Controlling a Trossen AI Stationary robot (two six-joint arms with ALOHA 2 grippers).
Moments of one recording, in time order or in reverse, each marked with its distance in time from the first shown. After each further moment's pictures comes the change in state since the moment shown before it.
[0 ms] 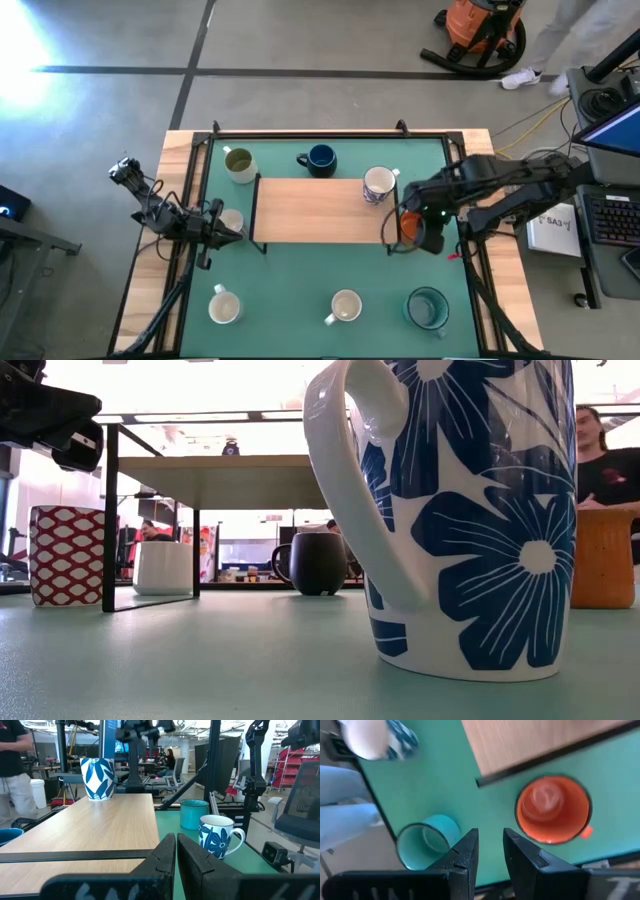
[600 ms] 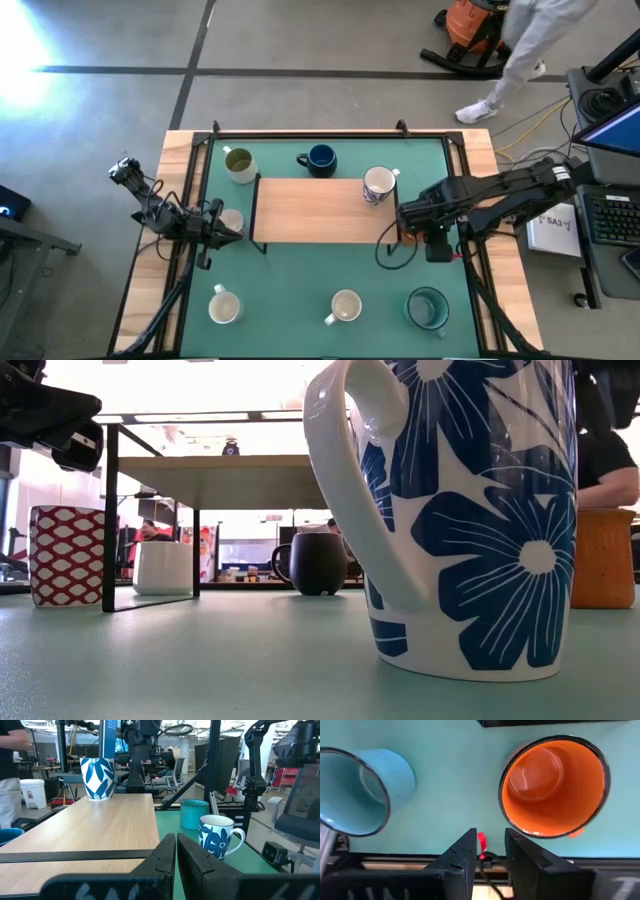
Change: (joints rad) left arm 0.000 0.000 0.000 0.000 0.000 0.000; right arm 0.021 -0.024 -0.326 0.066 -0.017 -0.362
